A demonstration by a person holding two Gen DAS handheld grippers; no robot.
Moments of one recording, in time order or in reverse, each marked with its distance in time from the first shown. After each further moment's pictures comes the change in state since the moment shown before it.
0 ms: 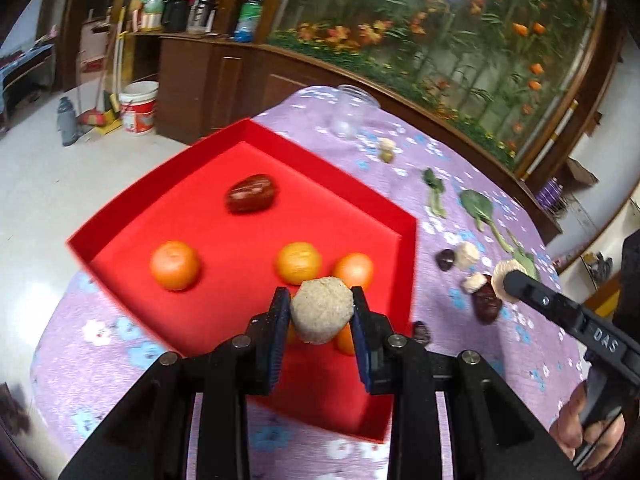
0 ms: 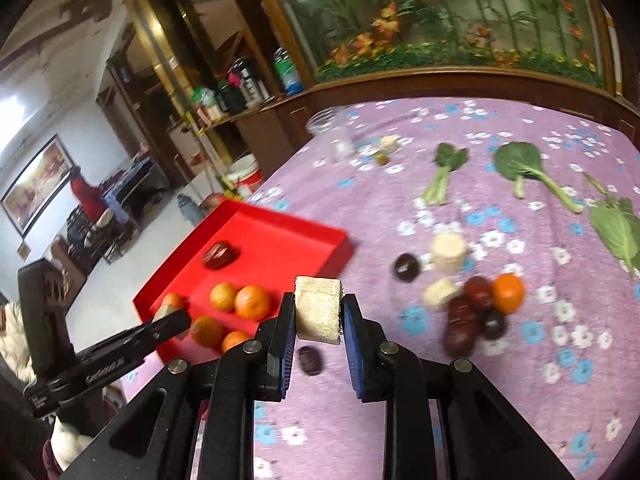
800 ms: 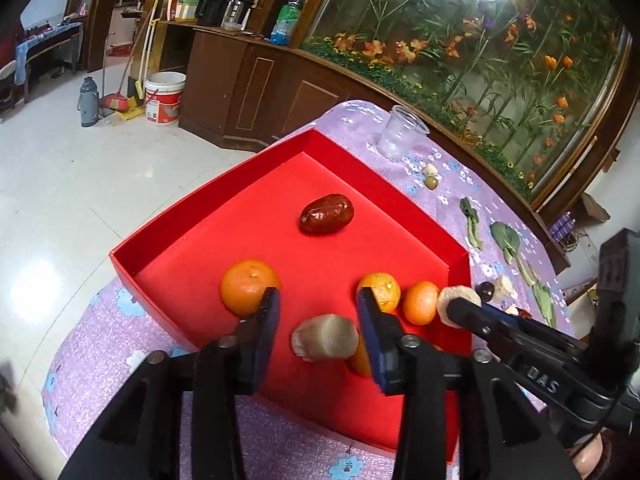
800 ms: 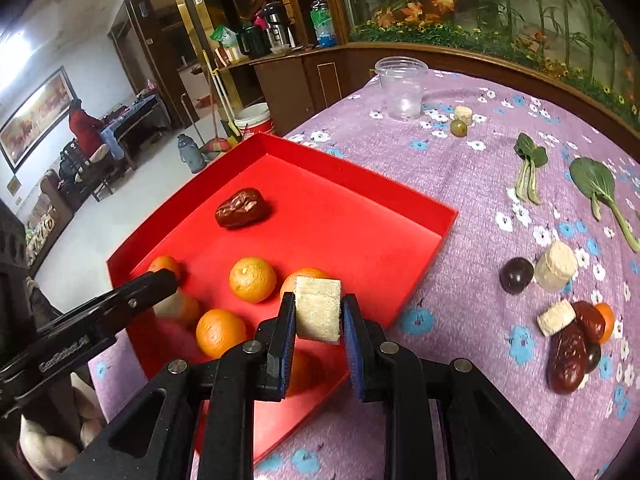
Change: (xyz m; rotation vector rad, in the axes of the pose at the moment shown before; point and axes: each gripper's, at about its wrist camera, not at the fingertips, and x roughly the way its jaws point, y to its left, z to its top) left arm 0.006 0.054 0.010 -0.098 -0.040 0.009; right arm 0.094 0.067 -0.002 -0.159 0.137 -0.055
